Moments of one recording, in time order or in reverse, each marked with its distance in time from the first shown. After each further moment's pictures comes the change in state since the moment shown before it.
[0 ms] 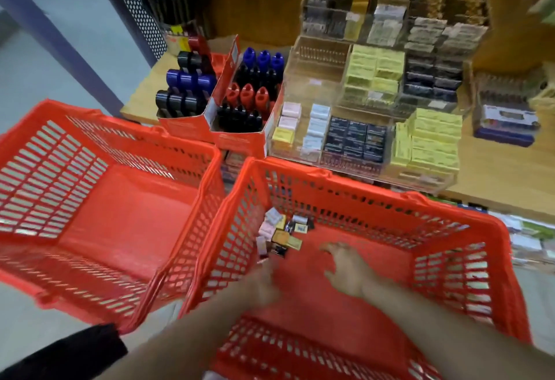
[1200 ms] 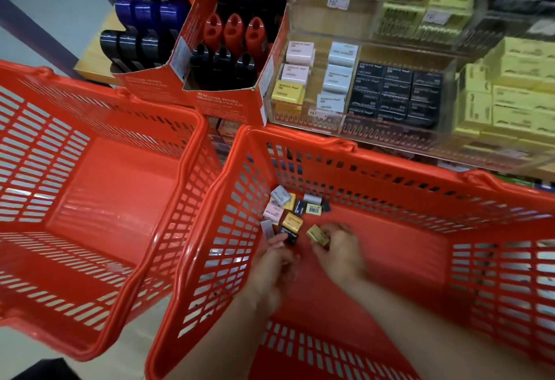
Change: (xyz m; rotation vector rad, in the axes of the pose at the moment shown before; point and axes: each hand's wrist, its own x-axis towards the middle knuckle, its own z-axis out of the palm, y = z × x) left_hand 0.059 -0.002 0.045 -1.678 0.262 -0.371; right_hand 0.064 -0.005 0.067 0.347 0.315 0.132
